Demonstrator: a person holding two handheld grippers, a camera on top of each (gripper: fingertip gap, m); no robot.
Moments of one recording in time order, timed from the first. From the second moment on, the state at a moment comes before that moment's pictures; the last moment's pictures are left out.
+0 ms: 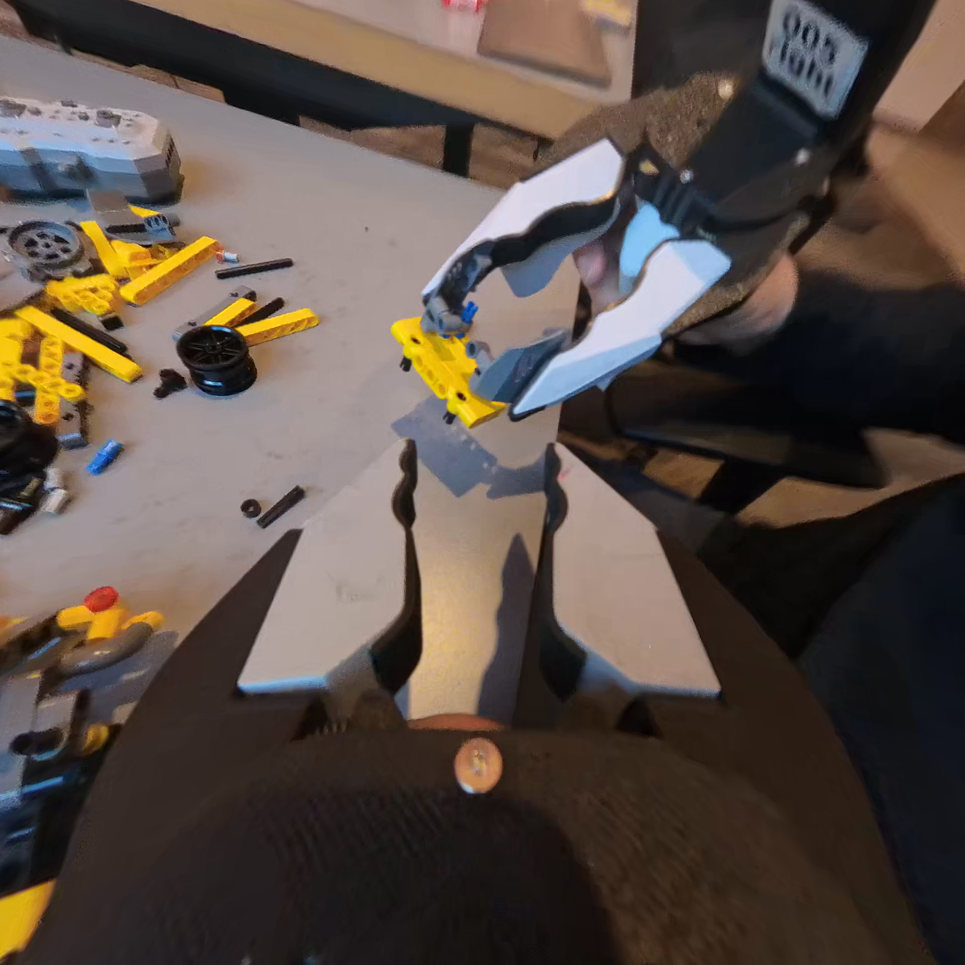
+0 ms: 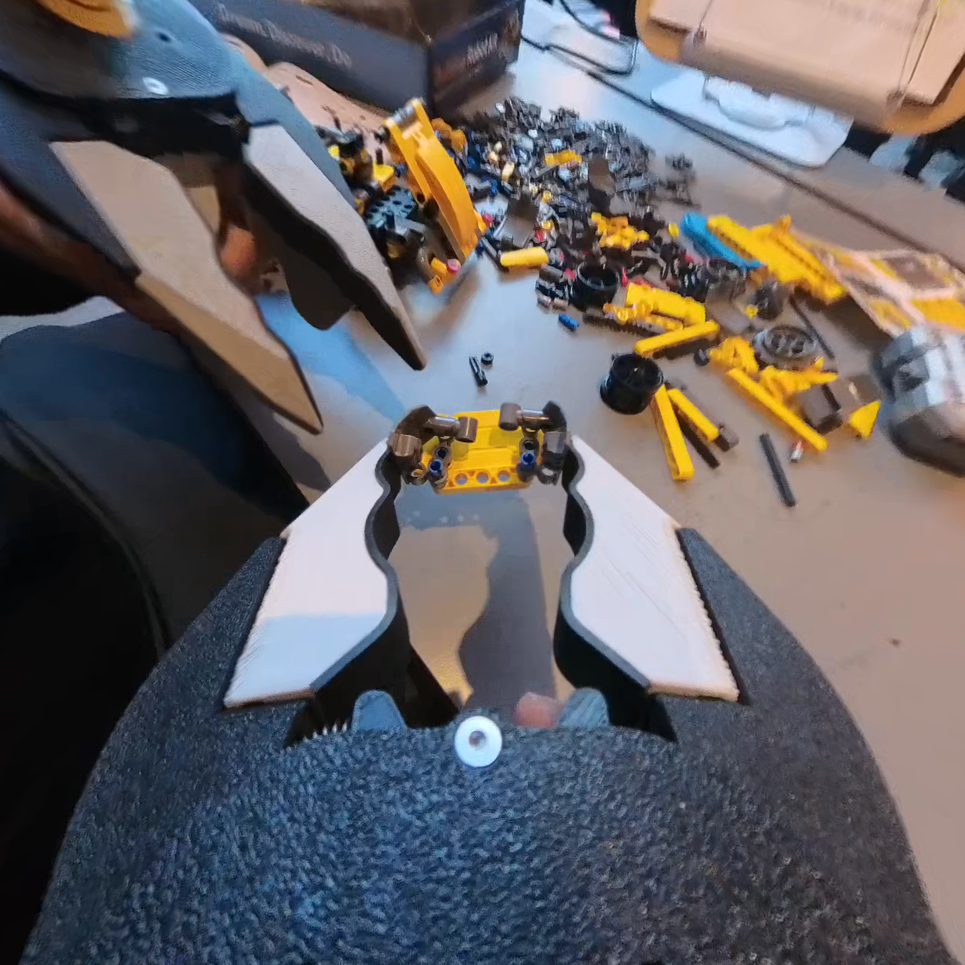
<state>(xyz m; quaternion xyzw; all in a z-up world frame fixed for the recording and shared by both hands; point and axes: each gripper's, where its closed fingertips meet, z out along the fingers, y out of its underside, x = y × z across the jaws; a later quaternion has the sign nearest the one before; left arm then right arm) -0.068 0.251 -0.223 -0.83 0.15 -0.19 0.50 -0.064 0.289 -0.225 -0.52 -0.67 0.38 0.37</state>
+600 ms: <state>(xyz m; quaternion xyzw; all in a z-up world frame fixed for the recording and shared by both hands) -0.045 0.257 -0.262 -0.82 0.37 -0.03 0.45 -0.054 0.271 -0.269 -0.60 -0.67 0.35 0.25</state>
